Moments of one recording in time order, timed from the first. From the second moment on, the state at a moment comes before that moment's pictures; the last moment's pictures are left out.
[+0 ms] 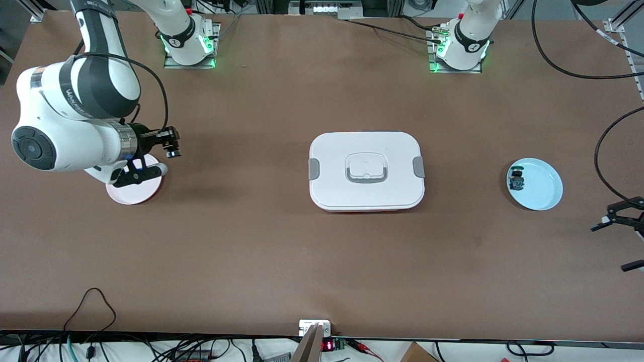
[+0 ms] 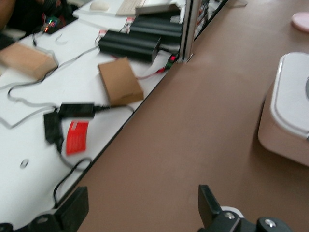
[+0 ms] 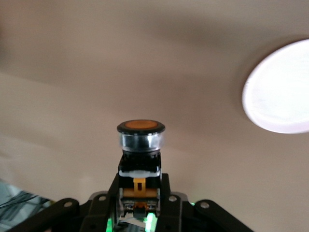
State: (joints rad) left arm 0.50 0.67 -0.23 -1.09 -0.58 1.86 1.48; right arm 0.26 0.32 -0.13 -1.59 0.13 1.43 -0.12
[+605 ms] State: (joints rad) left arm 0.40 0.46 -0.23 -1.07 -0.25 1.74 1.07; right arm 0.18 0.30 -0.14 -1.70 -0.06 1.59 -0.29
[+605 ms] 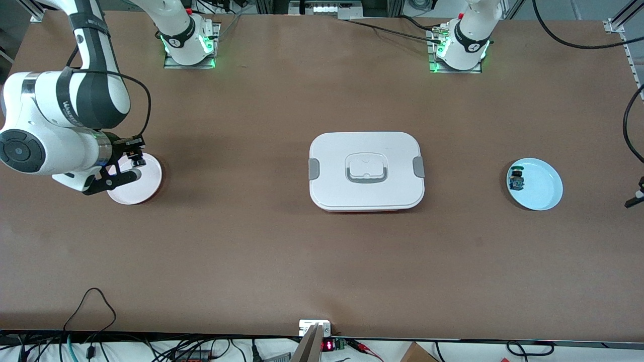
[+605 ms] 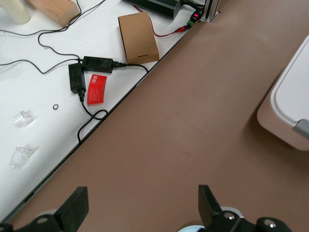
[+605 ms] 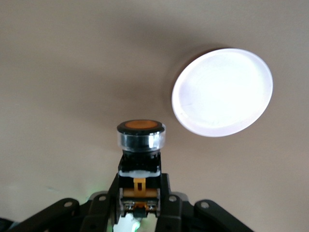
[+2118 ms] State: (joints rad) left arm 0.12 -0.08 -0.07 -1.69 -0.04 1.60 -0.12; right arm -0.04 0.36 -0.13 -2.16 -0.20 2.48 -1.39
